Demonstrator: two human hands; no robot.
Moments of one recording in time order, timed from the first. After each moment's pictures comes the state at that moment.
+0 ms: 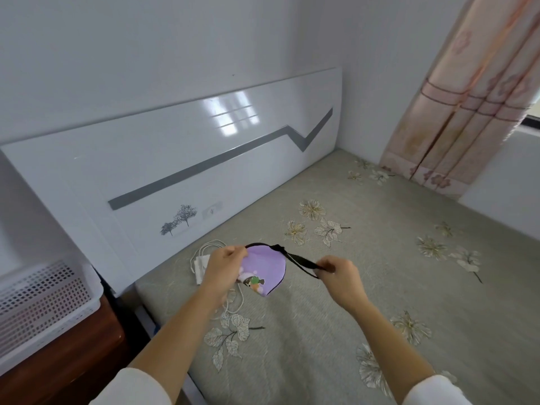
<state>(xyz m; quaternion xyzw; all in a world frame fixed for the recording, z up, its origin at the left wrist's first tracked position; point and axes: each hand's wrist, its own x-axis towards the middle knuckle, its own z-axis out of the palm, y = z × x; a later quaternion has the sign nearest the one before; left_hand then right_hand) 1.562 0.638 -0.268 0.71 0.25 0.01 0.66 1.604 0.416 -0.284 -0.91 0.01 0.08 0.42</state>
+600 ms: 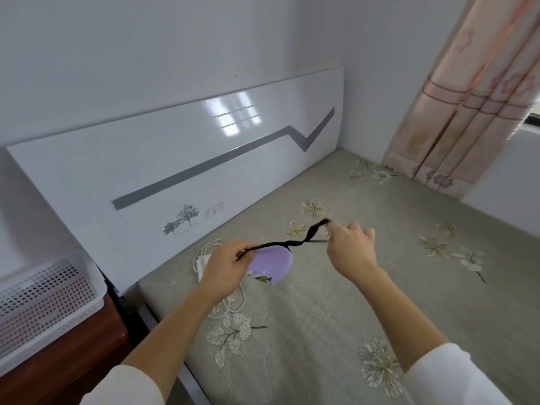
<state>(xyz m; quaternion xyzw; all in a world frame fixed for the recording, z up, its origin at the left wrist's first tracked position) 1.554 0.645 -0.263 0.87 0.05 0.07 0.48 1.624 0.428 -0.224 -0.99 -0.10 -0.02 0.06</state>
